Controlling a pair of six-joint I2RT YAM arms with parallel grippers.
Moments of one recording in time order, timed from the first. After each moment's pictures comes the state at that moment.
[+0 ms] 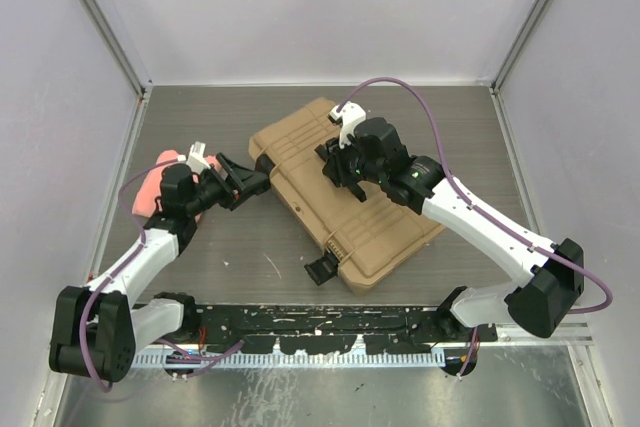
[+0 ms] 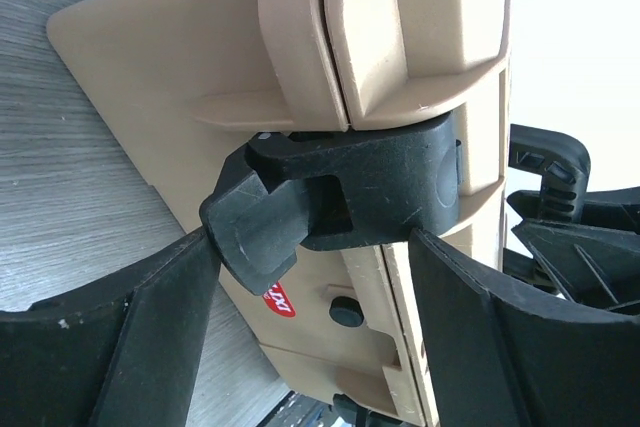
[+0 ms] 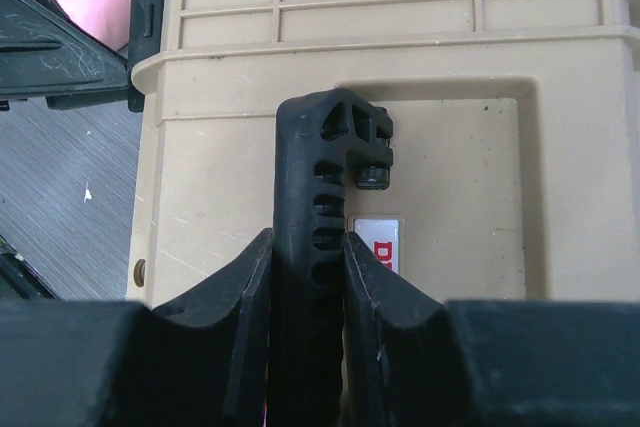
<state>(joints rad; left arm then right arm) -0.16 1.09 0.49 0.28 0.55 -1.05 0.75 1.32 1.22 -0.42 -0.01 0.18</state>
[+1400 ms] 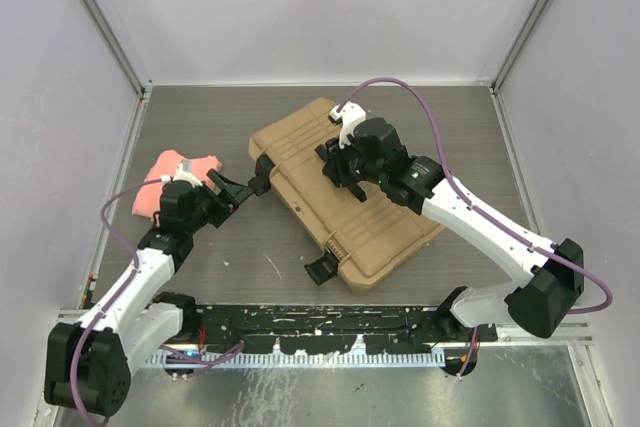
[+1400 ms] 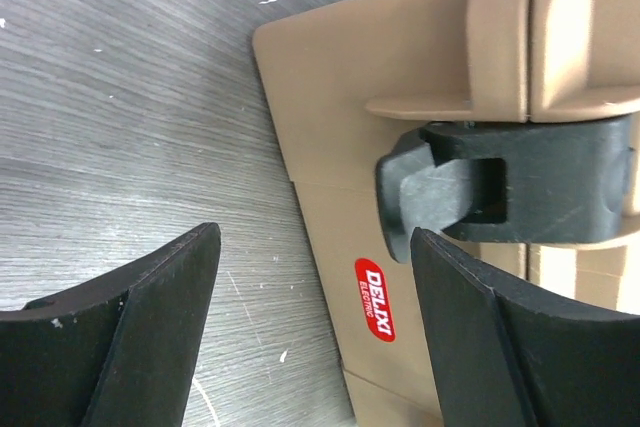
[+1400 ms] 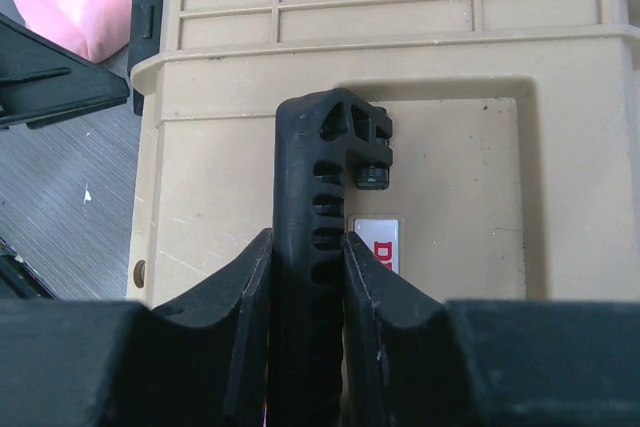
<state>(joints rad) -0.17 0.89 0.41 0.02 0.24 -0.96 0.75 1.32 1.22 -0.41 0.00 0.19</state>
